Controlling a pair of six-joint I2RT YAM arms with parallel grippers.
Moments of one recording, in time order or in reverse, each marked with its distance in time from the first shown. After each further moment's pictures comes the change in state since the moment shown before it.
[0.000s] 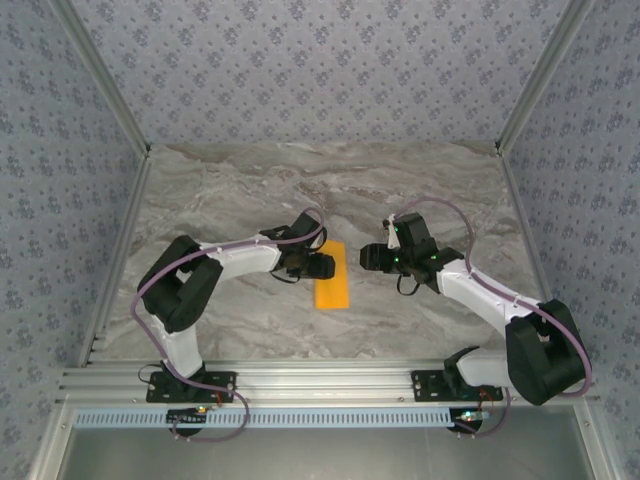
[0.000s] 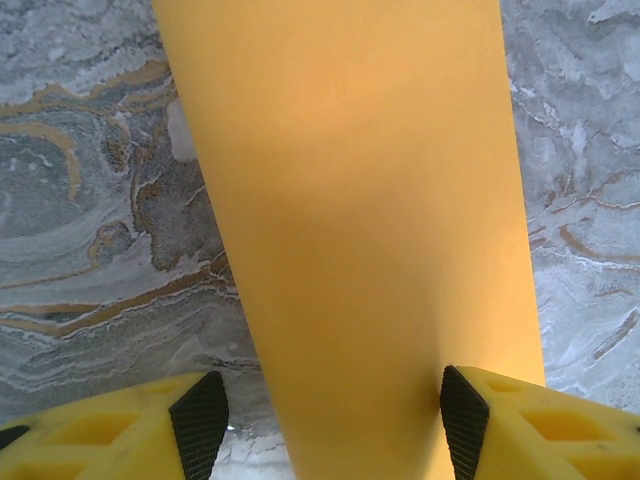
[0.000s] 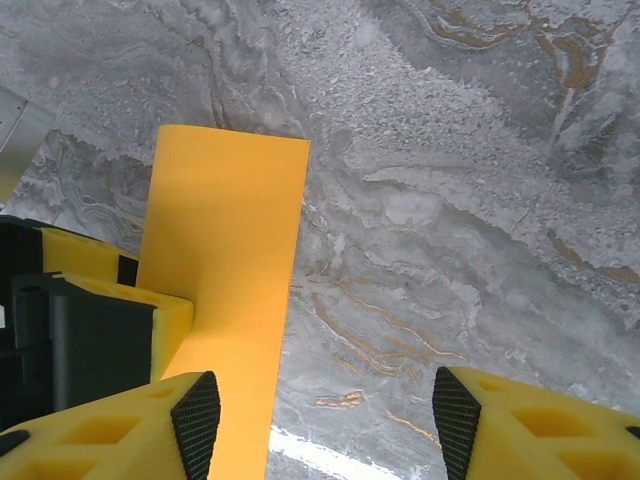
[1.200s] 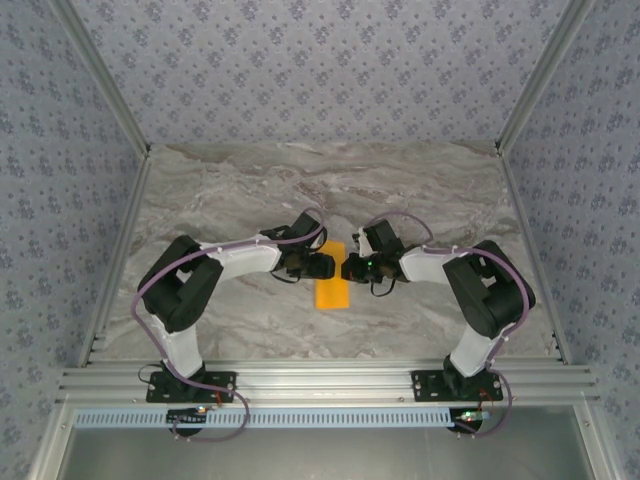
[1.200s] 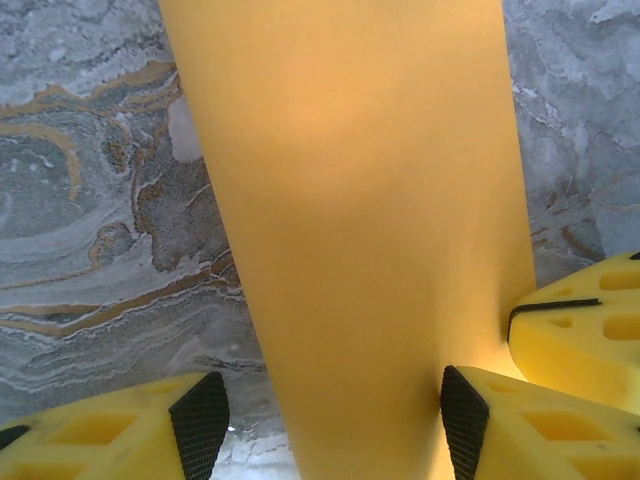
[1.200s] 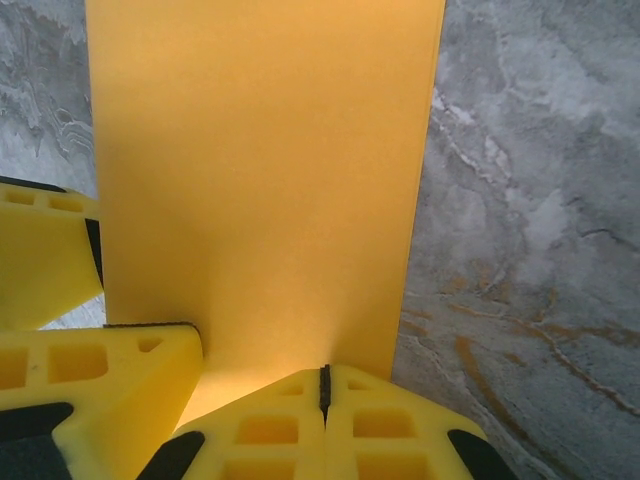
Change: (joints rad) left arm -0.001 0.001 0.000 0.000 -0.003 0.000; right arm 0.074 0.425 0.058 0.240 -0.239 0.132
